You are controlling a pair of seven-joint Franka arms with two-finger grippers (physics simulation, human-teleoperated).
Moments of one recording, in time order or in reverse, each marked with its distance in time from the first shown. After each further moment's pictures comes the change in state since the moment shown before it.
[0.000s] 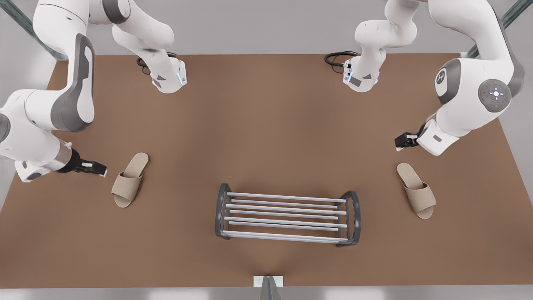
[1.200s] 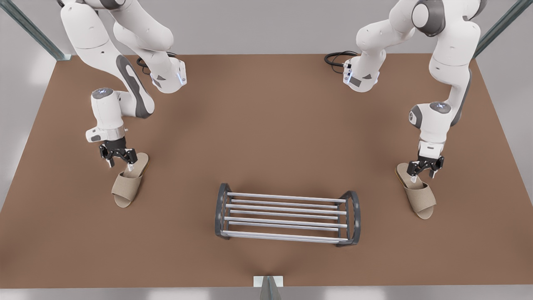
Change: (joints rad) left arm 0.315 0.273 0.087 -0.836 0.313 1.790 -0.161; right arm -0.159 -0.095 0.059 -1.205 -0.038 1.749 0.015
